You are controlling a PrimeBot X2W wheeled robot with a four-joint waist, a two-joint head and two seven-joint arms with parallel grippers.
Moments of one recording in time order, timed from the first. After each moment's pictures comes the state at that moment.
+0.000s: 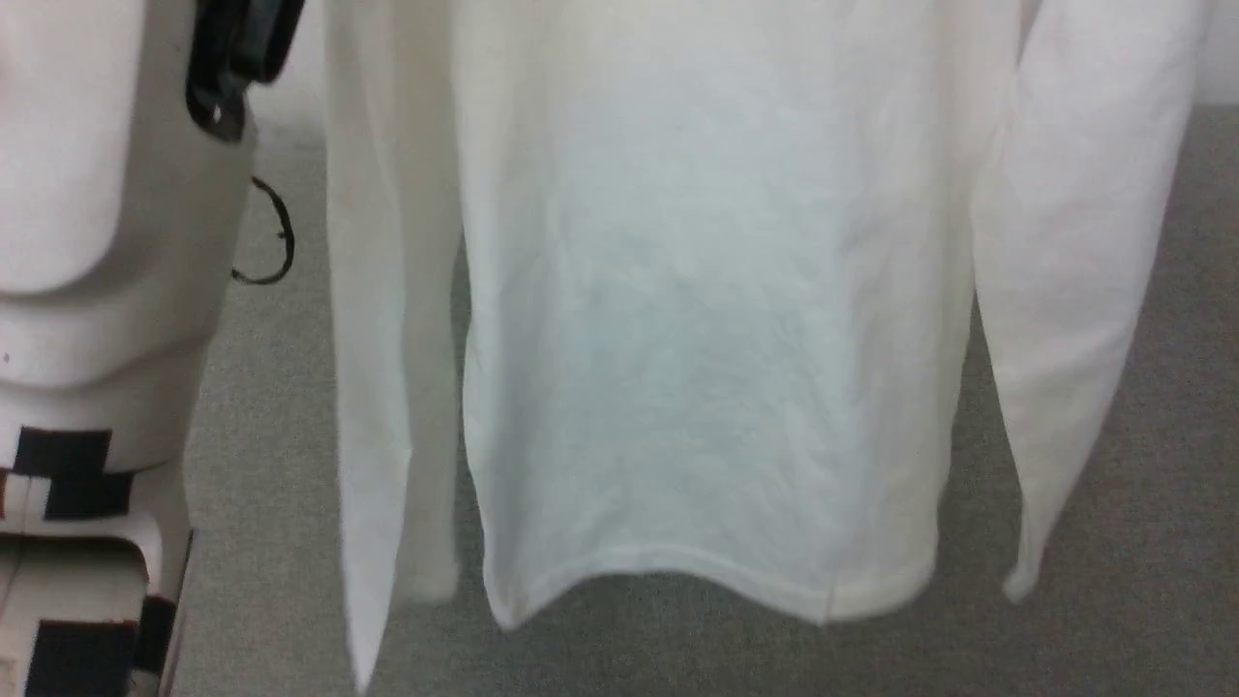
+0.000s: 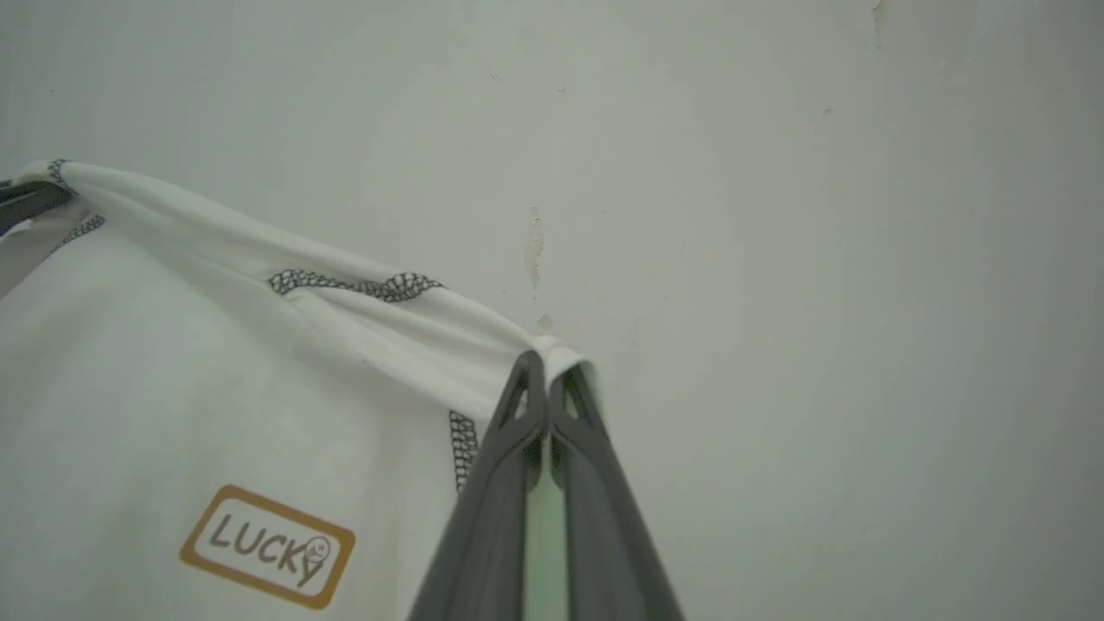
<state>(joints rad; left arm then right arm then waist) -1.19 0.31 -0.36 0.19 -0.35 0.03 0.02 -1.08 -0.31 0.06 -0.02 0.34 0.15 0.42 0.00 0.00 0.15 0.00</state>
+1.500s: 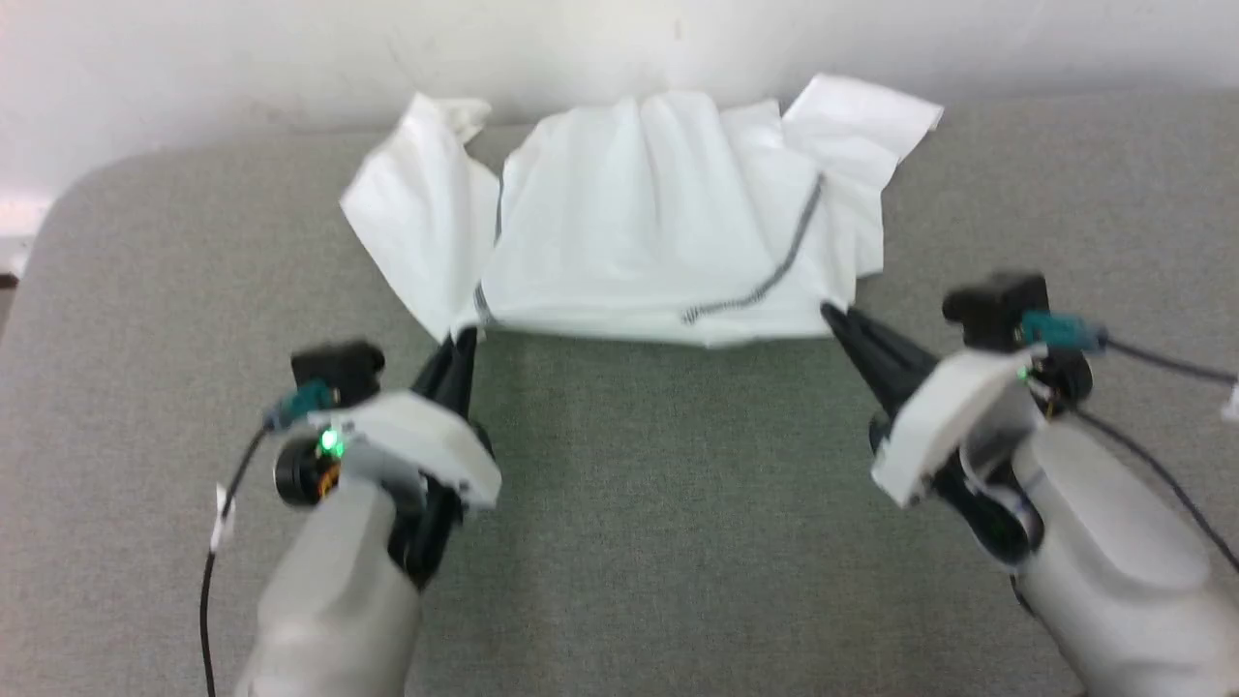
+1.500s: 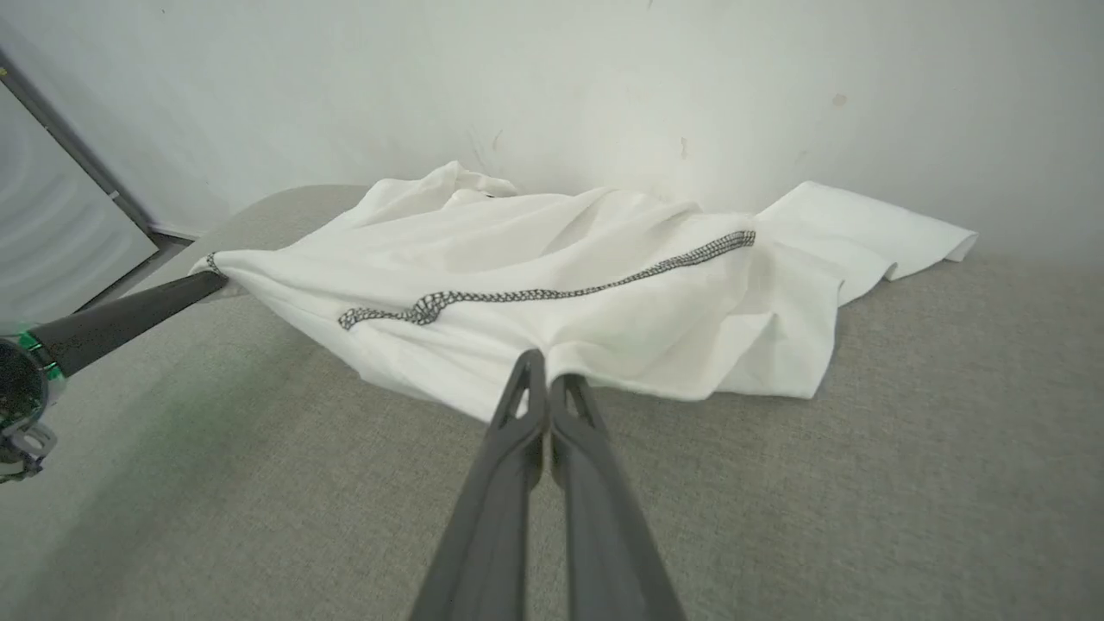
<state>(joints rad) -0.63 0.09 -0.21 0.92 -0.54 -0.11 -0.25 -0.62 -0.29 0.56 0.61 0.67 0.16 -0.10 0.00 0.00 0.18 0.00</state>
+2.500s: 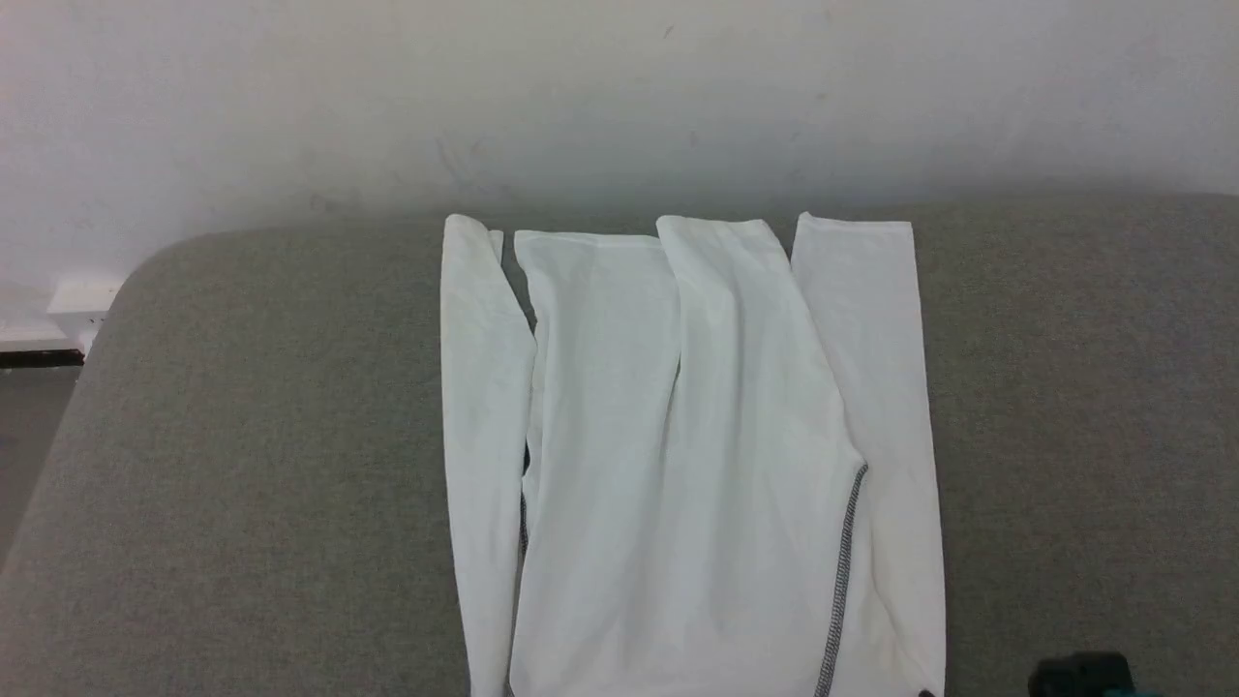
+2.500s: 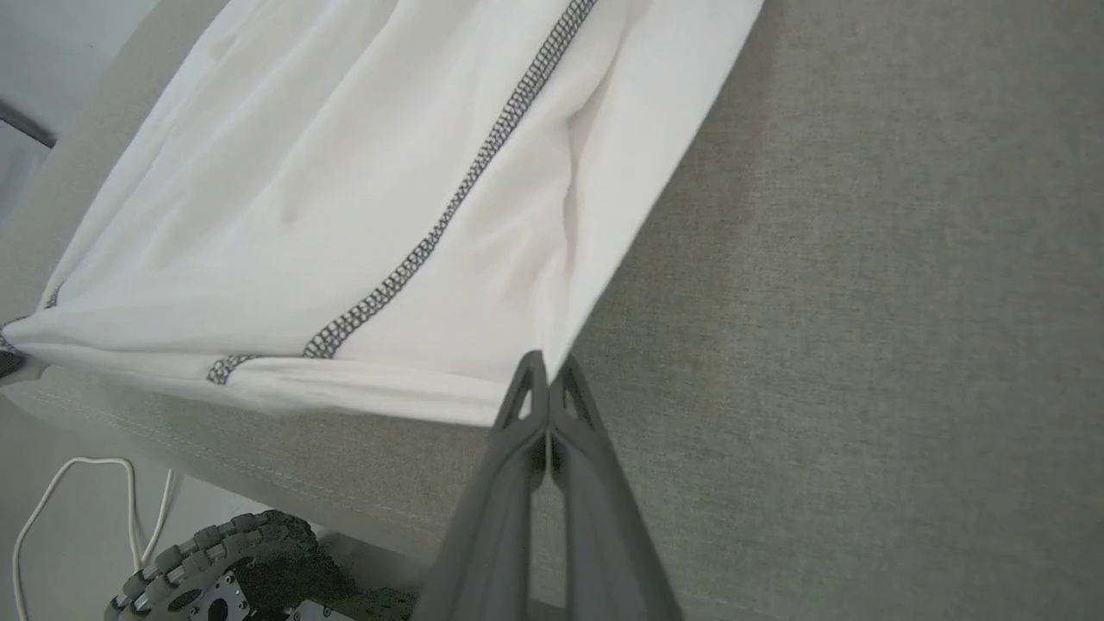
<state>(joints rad) 0.43 0.27 -0.33 -0.31 -0.57 0.25 0.36 0.37 -0.12 0.04 -0.16 0.36 0.16 0.39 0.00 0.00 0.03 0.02</state>
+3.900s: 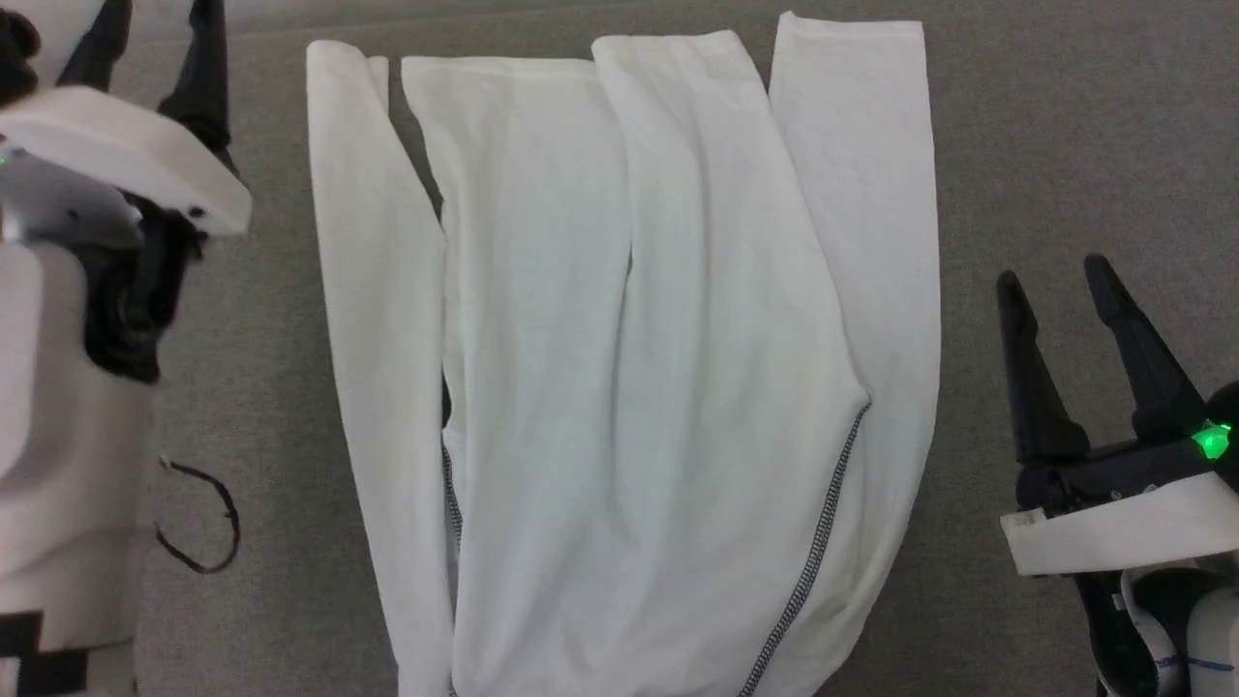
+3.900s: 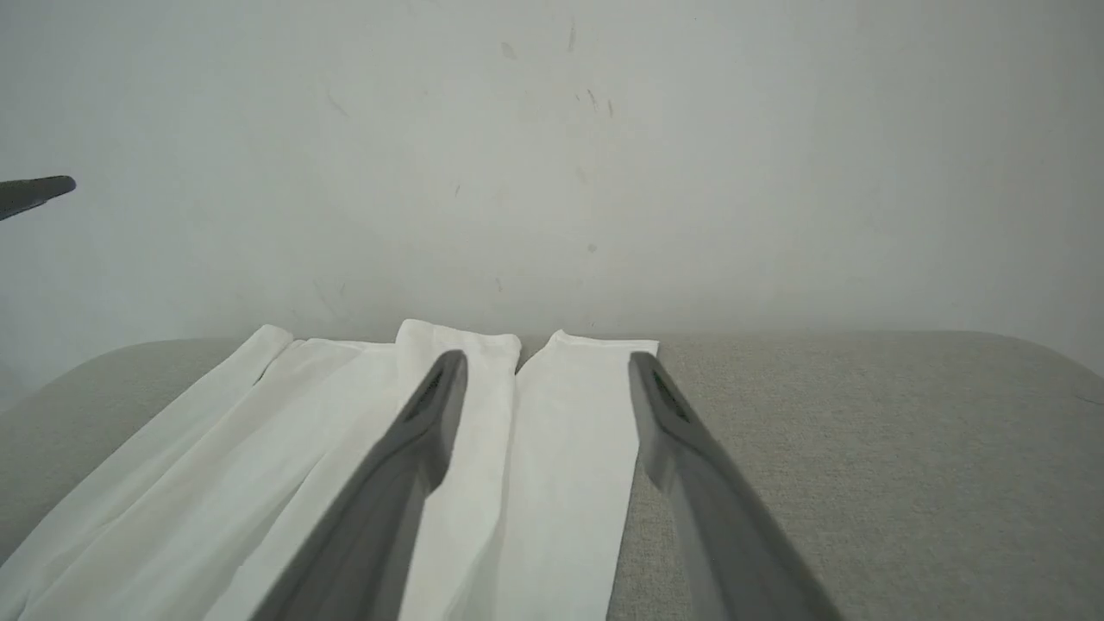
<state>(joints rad) -0.73 0.39 -0.11 0.23 -0.55 0.07 0.14 -0.06 -0.09 -0.02 -0.31 0.23 0.13 0.01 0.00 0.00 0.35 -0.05</state>
